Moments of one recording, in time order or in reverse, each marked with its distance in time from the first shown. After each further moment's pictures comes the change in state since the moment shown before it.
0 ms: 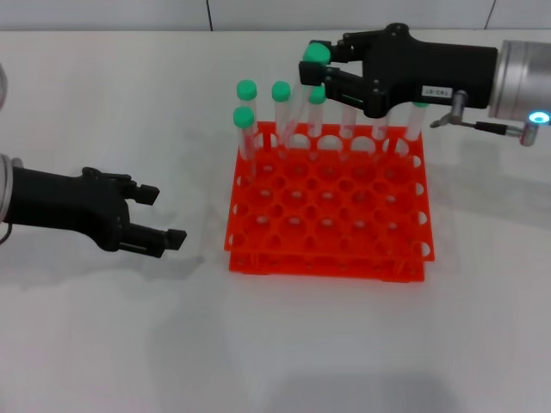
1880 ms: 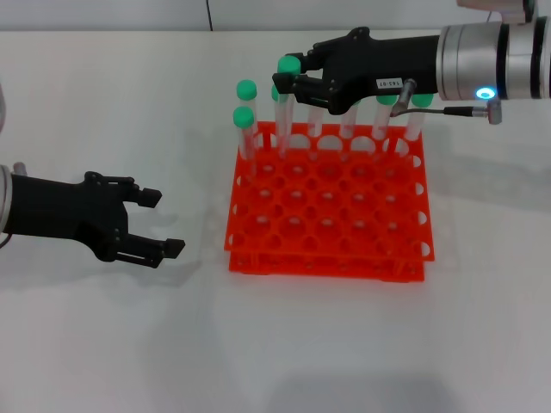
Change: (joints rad) left arm 0.000 -0.011 -0.040 -0.046 0.007 0.000 0.167; right arm 0.092 -0.008 -0.133 -0.071 -0.184 0.220 0.240
